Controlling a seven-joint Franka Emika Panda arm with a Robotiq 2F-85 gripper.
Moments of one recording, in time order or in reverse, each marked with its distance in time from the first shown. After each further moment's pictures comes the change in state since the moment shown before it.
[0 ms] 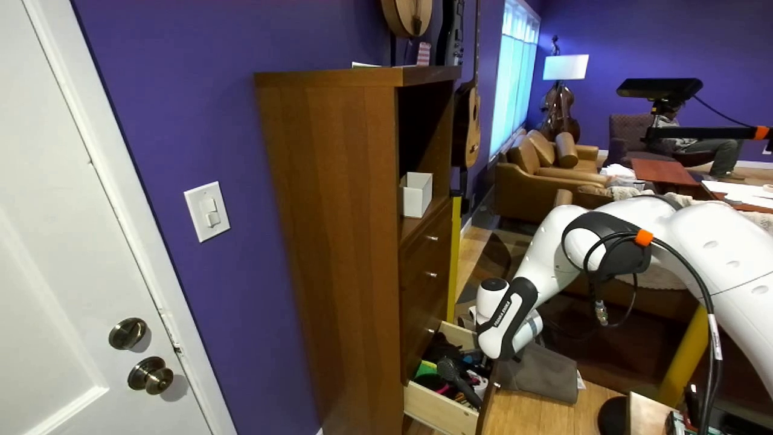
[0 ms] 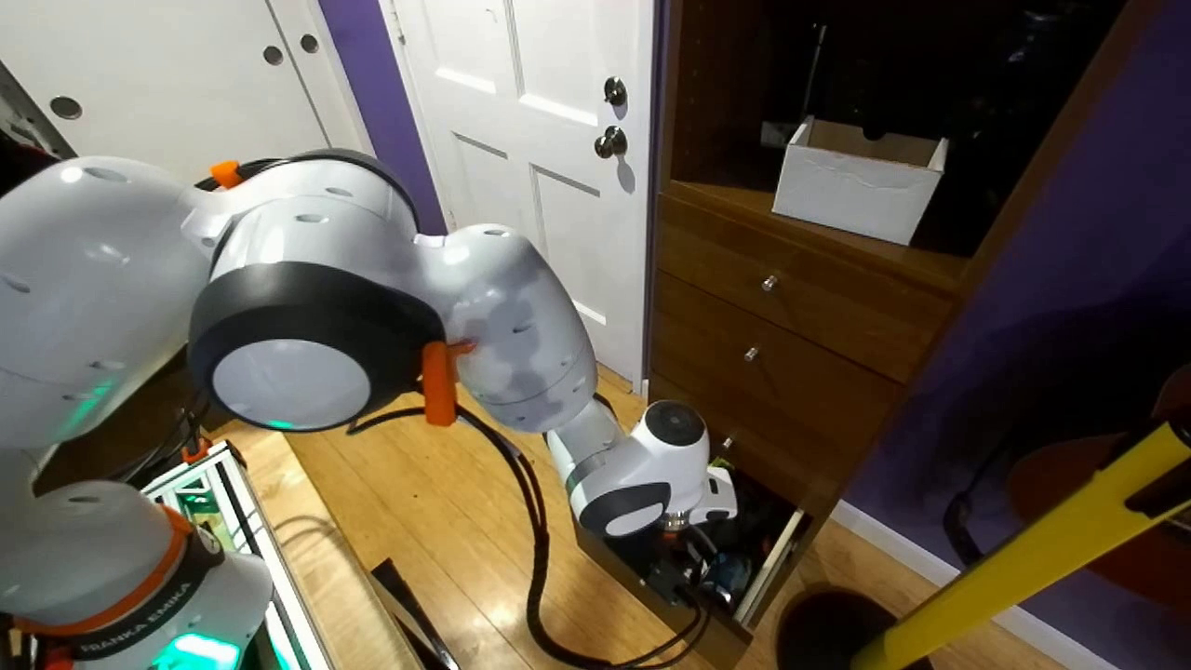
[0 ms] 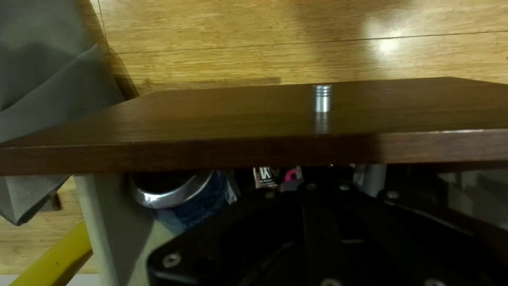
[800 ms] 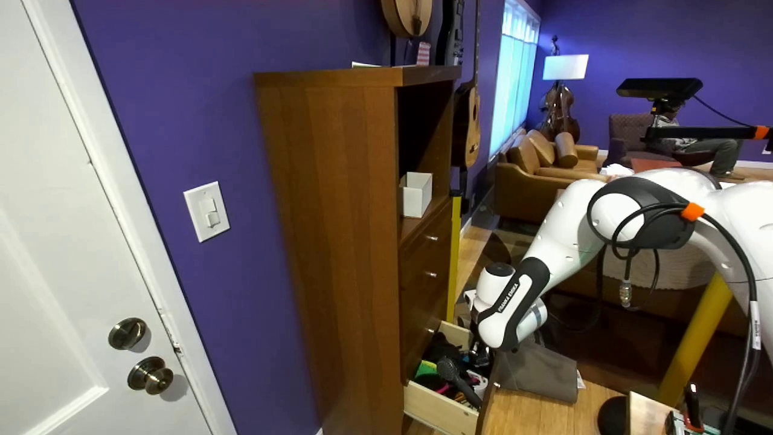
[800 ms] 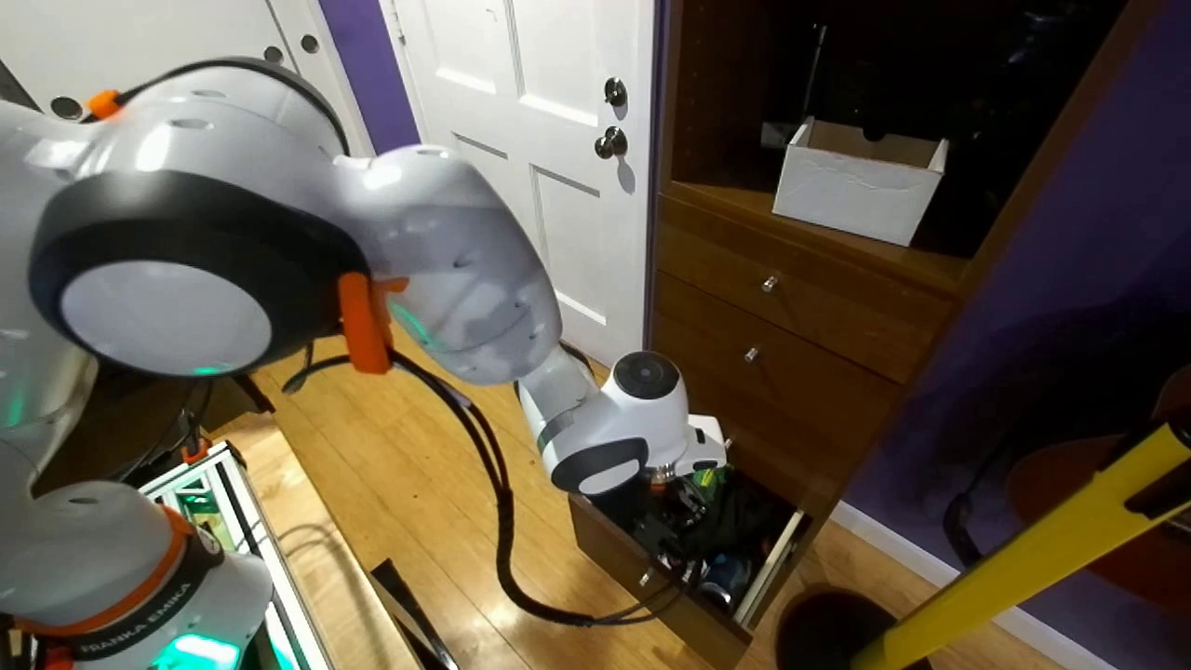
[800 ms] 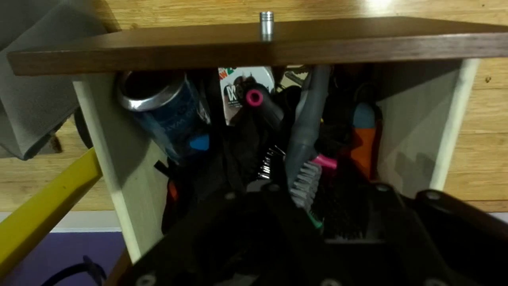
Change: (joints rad) arm -0.034 -0.208 0.089 -0.192 0.019 0.099 0.002
